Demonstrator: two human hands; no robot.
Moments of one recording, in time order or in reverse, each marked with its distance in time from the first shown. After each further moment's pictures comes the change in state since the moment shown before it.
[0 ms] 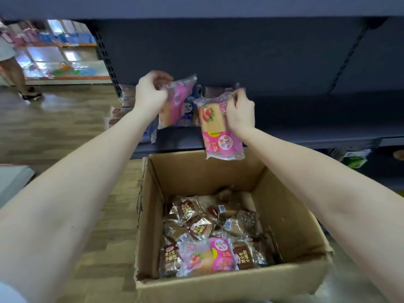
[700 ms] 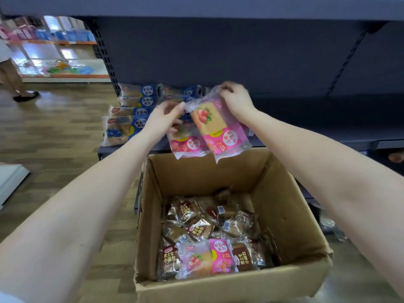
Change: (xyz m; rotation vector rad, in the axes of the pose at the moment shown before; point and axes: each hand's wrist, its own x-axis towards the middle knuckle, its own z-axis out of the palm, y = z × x) left_hand -0.038 -0.033 0.015 -0.158 -0.317 -0.212; right_hand 0.031 -0.021 -0.005 0.030 -0.296 -0.066
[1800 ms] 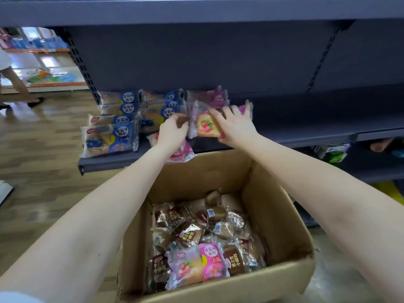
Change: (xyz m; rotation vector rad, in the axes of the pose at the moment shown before) left_hand 0.011 0.000 0.076 0.238 0.087 0.053; right_hand -0.041 0.071 -0.024 -1.095 -0.076 -0.422
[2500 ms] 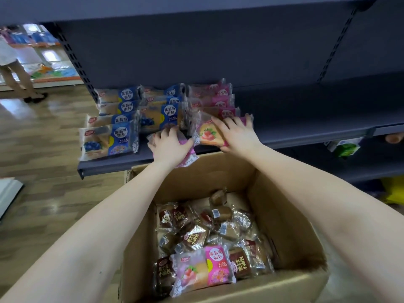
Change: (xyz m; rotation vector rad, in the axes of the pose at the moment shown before) left_hand -0.003 -0.036 0.013 0.570 -0.078 -0.139; right_hand -0.003 -0.004 0.039 0.130 -0.185 0.036
